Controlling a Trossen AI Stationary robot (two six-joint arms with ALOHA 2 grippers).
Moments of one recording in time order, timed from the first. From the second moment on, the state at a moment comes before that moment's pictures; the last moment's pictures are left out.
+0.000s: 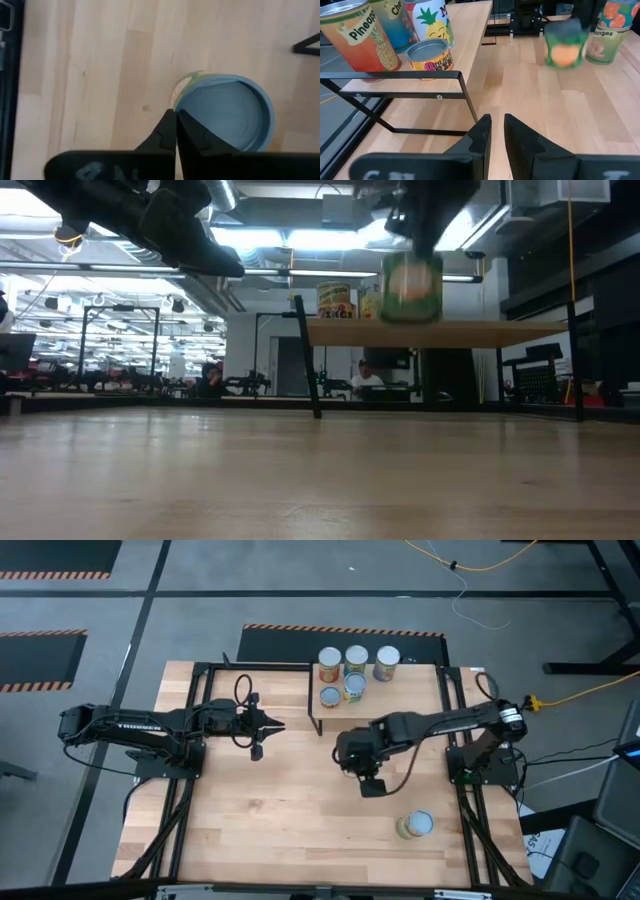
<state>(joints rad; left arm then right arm) 0.14 0.90 0.50 0.09 -0.06 0.09 0.15 1.72 1.58 -1.12 -0.08 0.03</state>
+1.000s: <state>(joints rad) 0.14 0.90 0.50 0.09 -0.06 0.09 -0.27 1.38 1.55 -1.30 -0.02 -0.35</state>
